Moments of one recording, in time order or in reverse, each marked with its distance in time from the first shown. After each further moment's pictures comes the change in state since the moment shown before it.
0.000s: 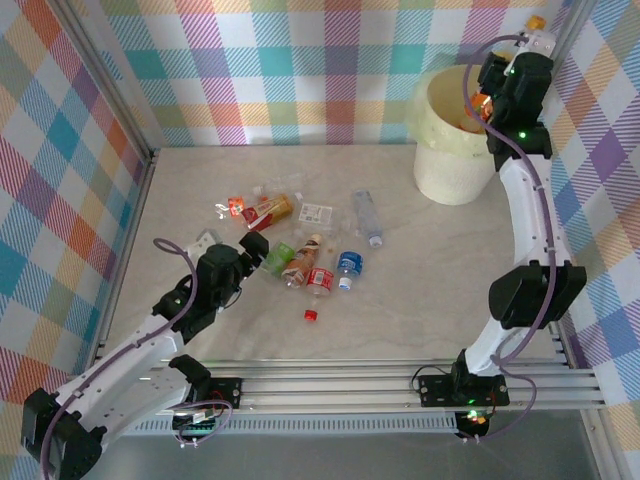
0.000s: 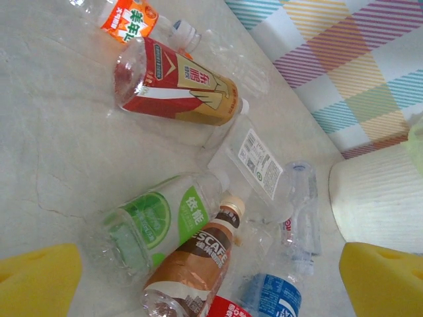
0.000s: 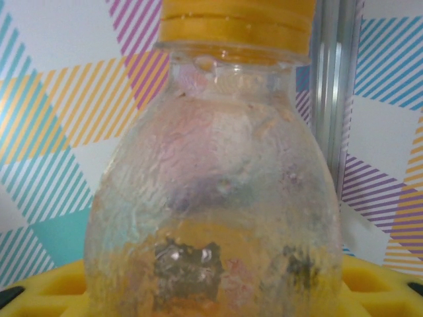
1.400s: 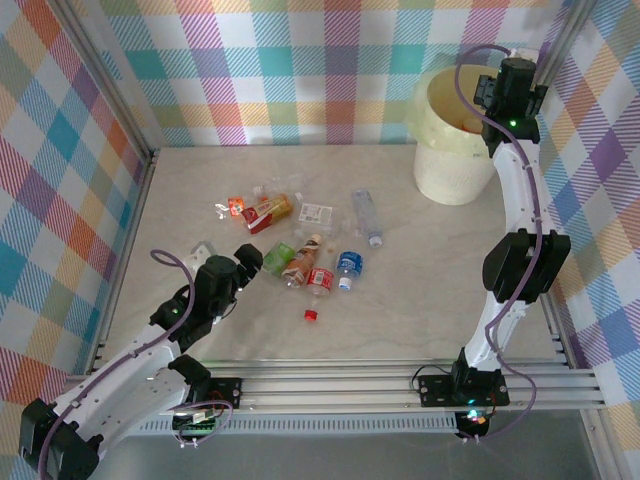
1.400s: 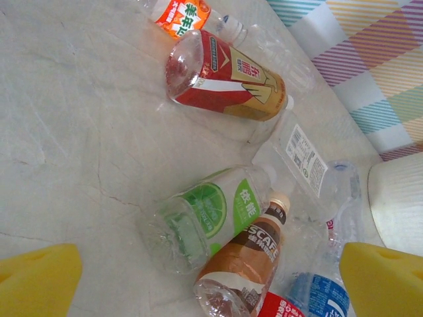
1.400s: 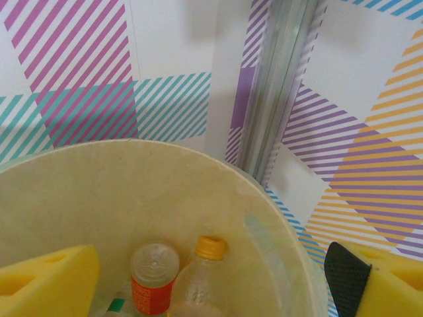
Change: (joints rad) left arm 0.000 -0.064 -0.075 -0.063 -0.037 -0.011; right arm -0.036 0.201 0.116 -0.142 0.149 -0.151
